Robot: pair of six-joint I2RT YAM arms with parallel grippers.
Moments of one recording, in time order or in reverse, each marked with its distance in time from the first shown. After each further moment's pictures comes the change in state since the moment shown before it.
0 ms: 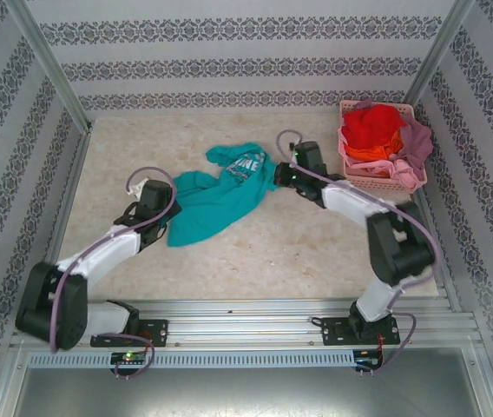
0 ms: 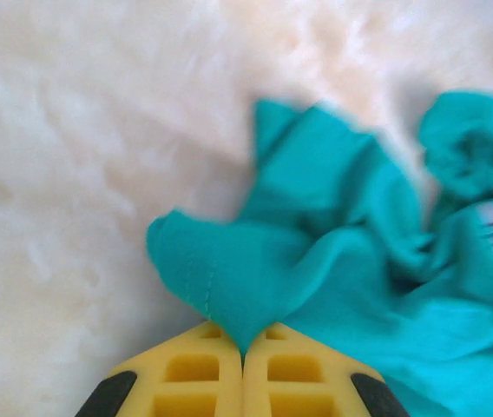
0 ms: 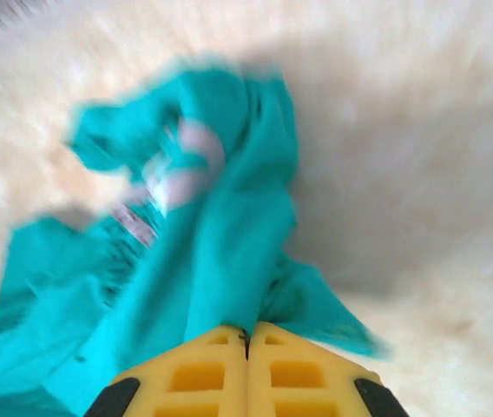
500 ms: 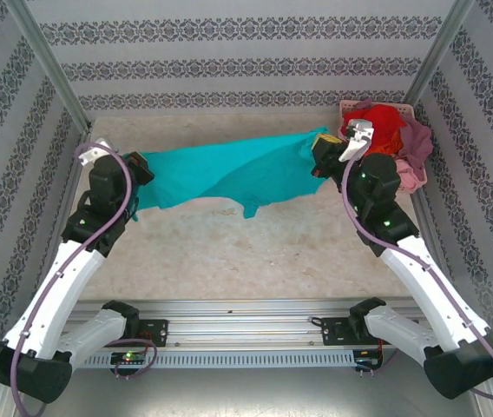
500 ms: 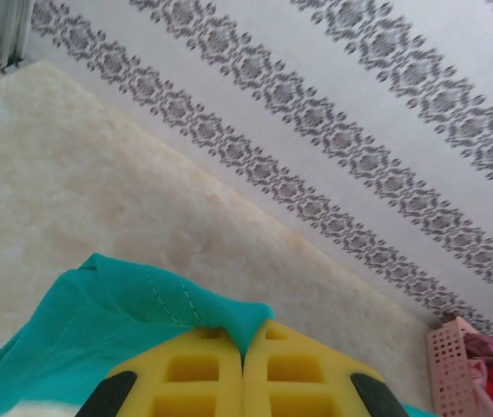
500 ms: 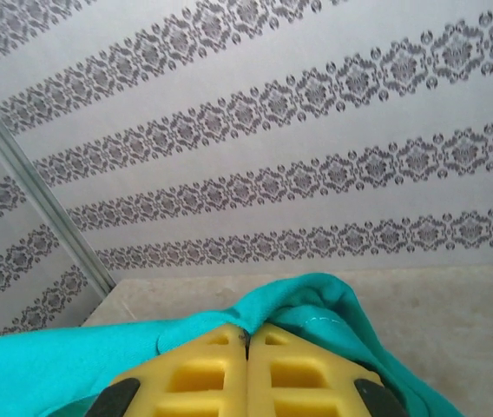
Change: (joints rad) left arm 0.017 -0.264 0.397 -0.284 -0.089 0.126; right arm 0.014 -0.670 -0.088 0.011 0.132 -0.160
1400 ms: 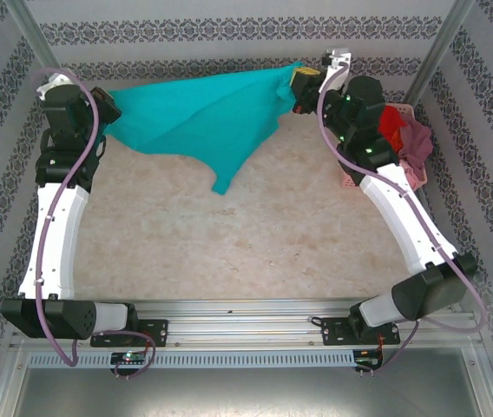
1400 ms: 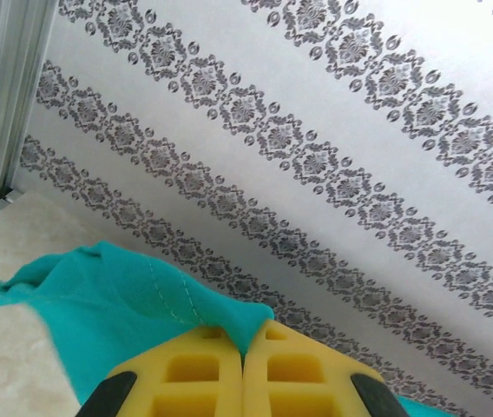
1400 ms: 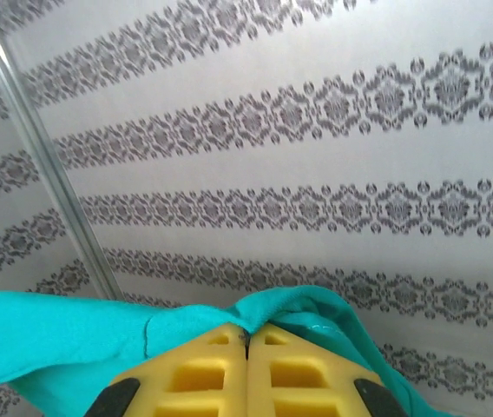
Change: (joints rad) left arm 0.307 0.349 0.521 -0.056 0.243 0.120; right arm -0.045 0.470 0.581 0.000 -0.187 -0.099
